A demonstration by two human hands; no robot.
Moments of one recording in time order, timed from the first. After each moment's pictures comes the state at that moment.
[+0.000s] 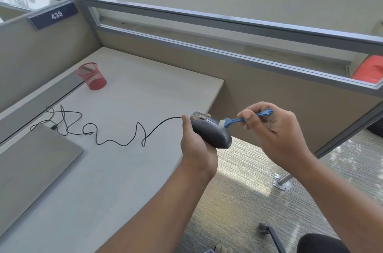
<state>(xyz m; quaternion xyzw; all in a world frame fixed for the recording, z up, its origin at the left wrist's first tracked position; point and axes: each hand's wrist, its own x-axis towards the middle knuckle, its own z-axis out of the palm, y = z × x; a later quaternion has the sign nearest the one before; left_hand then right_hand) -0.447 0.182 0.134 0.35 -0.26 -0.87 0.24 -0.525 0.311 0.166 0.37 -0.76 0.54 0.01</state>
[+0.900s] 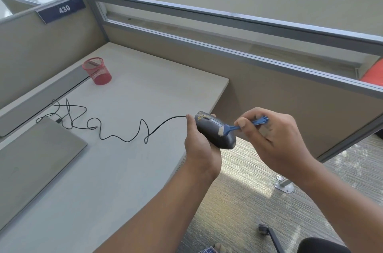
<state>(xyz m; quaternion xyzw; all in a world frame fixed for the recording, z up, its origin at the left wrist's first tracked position) -0.450 0.182 0.131 0.35 -0.26 -0.87 0.23 -0.520 0.305 0.167 0.45 -0.76 0.46 0.05</state>
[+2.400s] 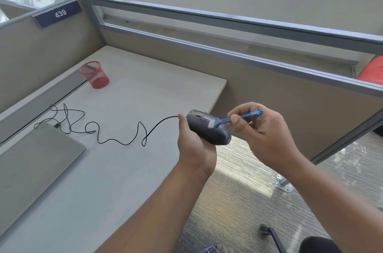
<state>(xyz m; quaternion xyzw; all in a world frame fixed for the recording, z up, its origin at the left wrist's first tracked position) -0.448 0.172 0.137 0.34 -0.25 -0.88 0.24 -0.517 0.295 0.167 0.35 -0.77 0.54 -0.07</state>
